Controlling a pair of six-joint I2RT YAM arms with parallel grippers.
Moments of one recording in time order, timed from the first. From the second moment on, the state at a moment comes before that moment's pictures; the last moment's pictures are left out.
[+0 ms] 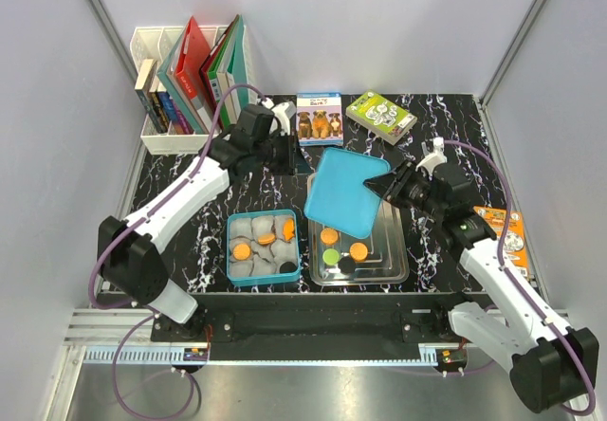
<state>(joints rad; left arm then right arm) -0.54 1.54 1.38 -0.53 0.36 -0.51 0.32 0.92 0.70 -0.06 -0.34 0.85</state>
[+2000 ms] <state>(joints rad) -0.28 1.46 0.96 0.30 0.85 -1.27 0.50 0.50 0.59 -0.10 -0.65 -1.07</state>
